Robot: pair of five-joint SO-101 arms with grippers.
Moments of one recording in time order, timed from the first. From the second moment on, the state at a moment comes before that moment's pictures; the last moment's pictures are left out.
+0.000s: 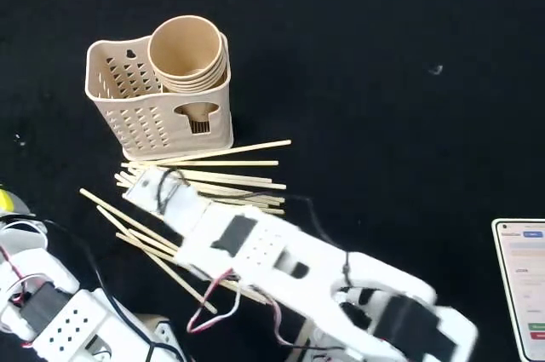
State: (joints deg) left arm -58.3 -92.8 87.2 36.4 19.5; right arm -57.0 -19.8 52.0 43.5 1.7
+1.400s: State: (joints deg) left arm -58.3 -92.8 87.2 36.4 19.5; right arm -55.6 4.9 36.1 48.5 -0.2
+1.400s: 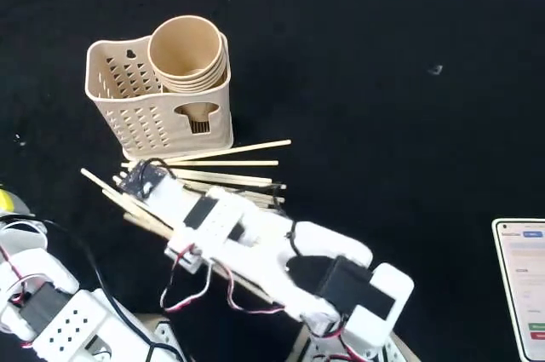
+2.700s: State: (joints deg) left arm -58.3 -92.8 87.2 36.4 19.5; right arm -52.4 -1.3 38.5 49.4 6.0
